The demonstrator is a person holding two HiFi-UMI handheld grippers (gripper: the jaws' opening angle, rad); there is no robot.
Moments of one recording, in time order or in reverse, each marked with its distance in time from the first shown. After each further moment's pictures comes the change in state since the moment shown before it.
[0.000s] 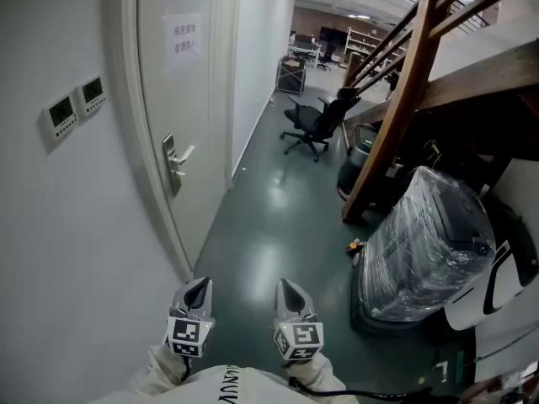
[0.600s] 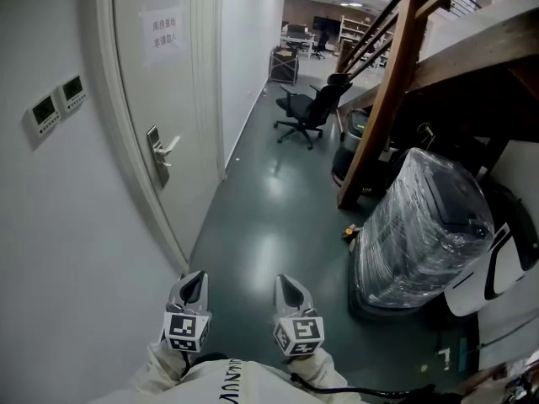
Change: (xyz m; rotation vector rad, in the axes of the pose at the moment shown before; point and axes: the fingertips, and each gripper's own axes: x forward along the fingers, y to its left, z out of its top) left arm 0.000 -0.041 -0.002 0.005 0.002 0.013; right arm -0.036 -0.034 -0.016 0.044 0.013 0.003
